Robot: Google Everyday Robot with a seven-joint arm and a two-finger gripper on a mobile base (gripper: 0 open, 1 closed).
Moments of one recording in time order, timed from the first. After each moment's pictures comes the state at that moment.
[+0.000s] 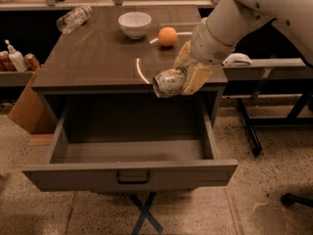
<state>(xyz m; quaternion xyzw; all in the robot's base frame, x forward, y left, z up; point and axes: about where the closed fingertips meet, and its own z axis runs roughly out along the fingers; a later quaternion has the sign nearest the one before) 0.583 -0.083 0.887 -0.76 0.60 0.05 0.25</state>
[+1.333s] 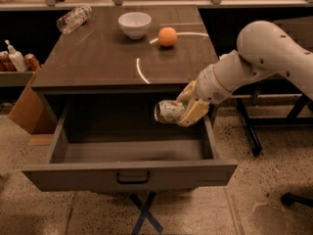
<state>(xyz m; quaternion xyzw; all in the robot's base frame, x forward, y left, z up) 0.569 -0.087 0.783 -0.66 0.67 0.18 0.28</state>
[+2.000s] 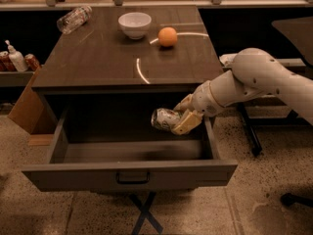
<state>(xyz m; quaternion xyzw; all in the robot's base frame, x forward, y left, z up) 0.578 -0.082 0.731 -0.61 0.70 0.22 0.29</state>
